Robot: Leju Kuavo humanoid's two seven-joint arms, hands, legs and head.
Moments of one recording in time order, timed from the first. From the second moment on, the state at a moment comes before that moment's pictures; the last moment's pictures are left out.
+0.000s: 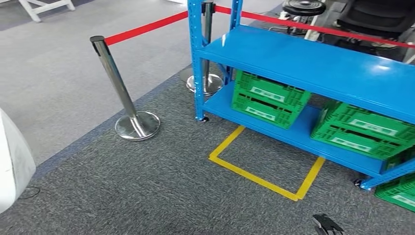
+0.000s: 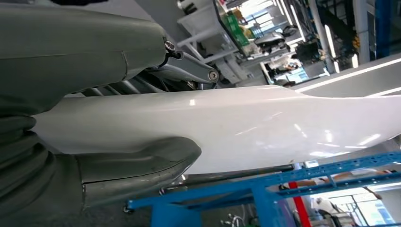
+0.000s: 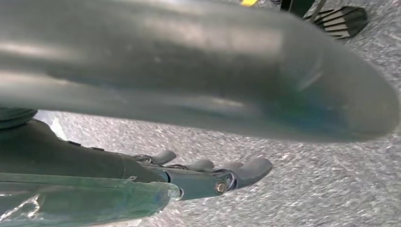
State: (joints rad) left arm 0.28 -0.04 0.21 -1.75 0.00 -0.23 -0.49; right arm 0.03 -0.24 -0.28 -0.16 0.28 0.12 0.07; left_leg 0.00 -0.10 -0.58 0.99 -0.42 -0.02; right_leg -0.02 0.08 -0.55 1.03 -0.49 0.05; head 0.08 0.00
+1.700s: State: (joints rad) left arm 0.30 -0.08 0.22 -1.76 -0.10 -0.08 -0.51; right arm 0.02 -0.24 -0.33 -0.17 0.32 0.07 0.07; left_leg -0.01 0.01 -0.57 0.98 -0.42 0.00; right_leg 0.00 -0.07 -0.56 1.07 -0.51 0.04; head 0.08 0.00
